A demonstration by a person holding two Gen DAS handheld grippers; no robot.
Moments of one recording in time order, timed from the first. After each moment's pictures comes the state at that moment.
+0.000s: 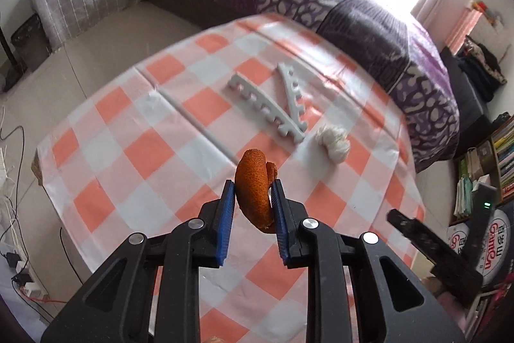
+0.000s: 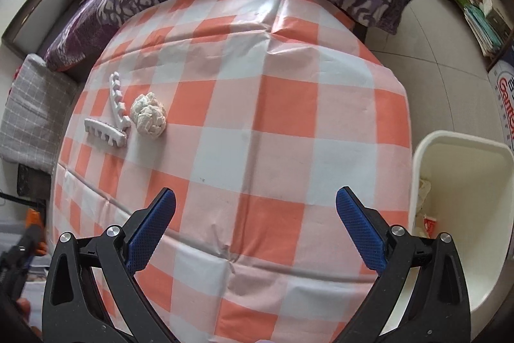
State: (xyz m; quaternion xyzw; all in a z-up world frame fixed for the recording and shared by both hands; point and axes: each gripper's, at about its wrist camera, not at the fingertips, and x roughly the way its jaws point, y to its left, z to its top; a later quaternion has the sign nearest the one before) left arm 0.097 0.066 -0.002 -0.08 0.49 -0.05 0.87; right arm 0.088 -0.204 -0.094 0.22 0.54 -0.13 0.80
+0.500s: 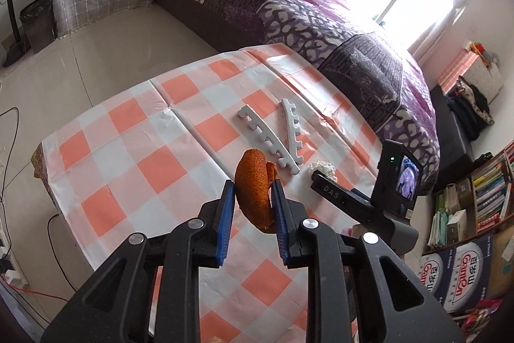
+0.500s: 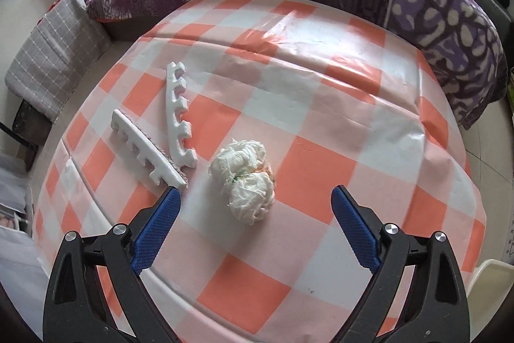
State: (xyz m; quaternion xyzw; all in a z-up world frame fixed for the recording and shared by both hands) left arm 0.100 0.107 0.021 -0.16 0.47 -0.05 0.86; right arm 0.202 -0.128 -0.113 0.09 0.53 -0.04 0.84
